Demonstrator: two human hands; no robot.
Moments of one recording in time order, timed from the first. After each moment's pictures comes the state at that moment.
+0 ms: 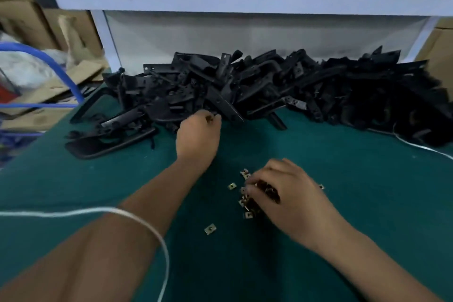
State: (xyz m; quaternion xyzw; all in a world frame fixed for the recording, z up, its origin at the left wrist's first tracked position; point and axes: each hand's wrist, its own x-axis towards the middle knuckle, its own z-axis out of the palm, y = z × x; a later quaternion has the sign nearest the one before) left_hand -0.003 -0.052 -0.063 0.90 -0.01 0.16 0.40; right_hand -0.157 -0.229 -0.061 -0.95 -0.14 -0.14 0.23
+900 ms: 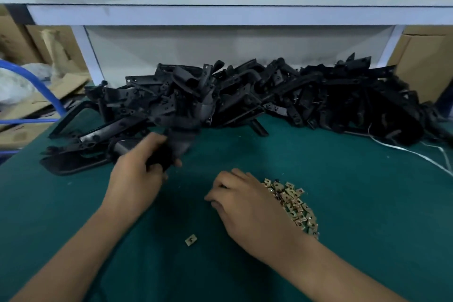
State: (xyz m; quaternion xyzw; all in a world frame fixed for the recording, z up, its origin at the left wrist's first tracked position) left_hand -0.075 0.024 -0.057 0.88 -0.15 0.15 0.44; right_hand -0.153 -0.196 -0.070 -0.95 -0.24 -0.15 0.12
